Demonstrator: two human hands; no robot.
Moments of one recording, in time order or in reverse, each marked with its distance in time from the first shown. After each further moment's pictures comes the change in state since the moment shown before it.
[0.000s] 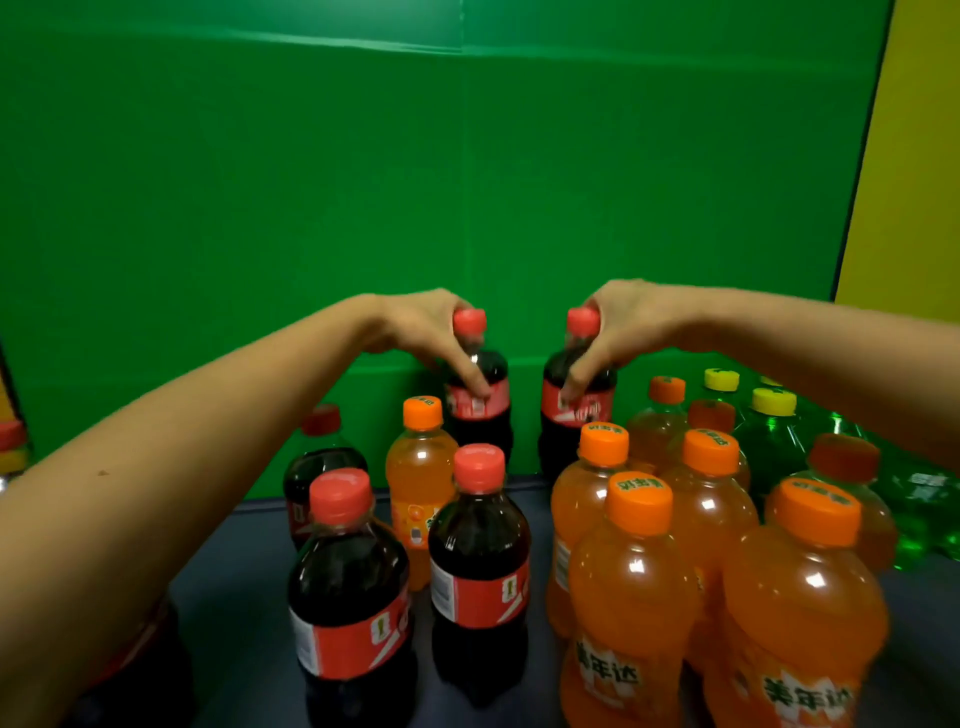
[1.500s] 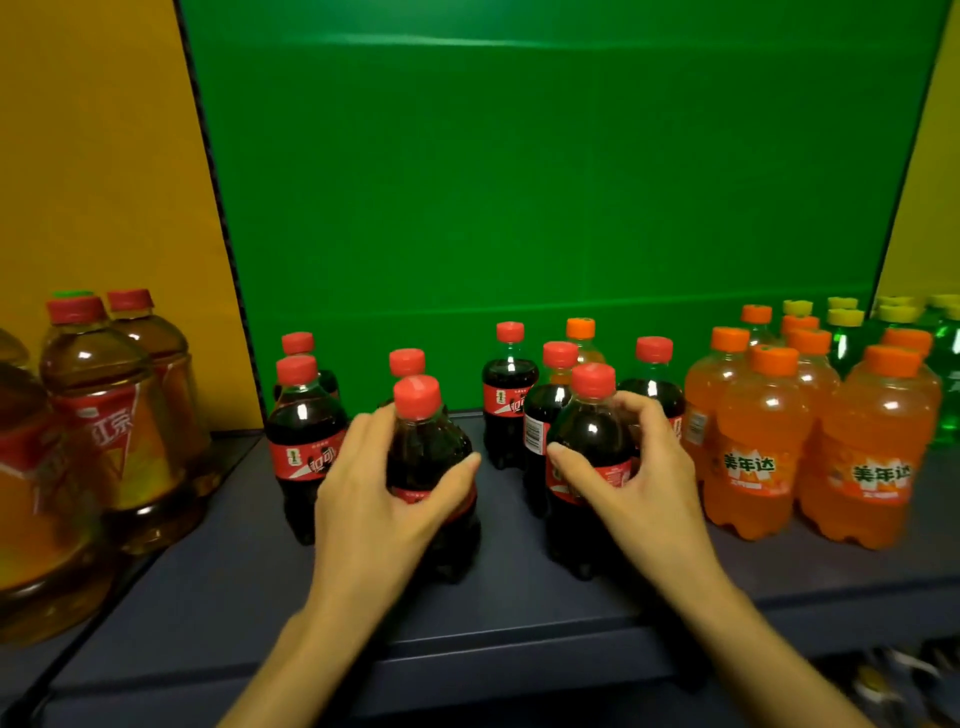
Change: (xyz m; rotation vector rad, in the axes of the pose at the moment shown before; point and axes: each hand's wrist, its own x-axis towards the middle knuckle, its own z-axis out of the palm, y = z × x) left_hand -0.302 -0.076 0.104 -0.099 0.974 0.089; right_hand -0.171 -0.164 0.186 0.785 0.664 -0.091
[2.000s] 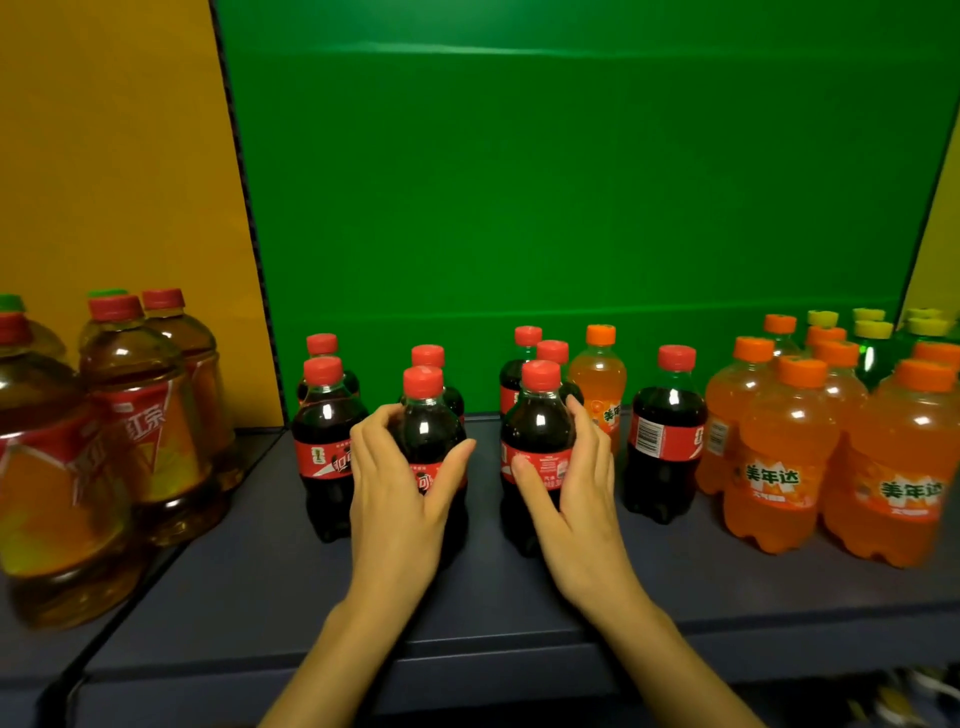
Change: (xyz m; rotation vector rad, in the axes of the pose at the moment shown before) left_hand -0.001 -0.017 0.018 0.030 0.092 -0.149; right_hand -0.013 0.005 0.058 0.014 -0.119 -0.017
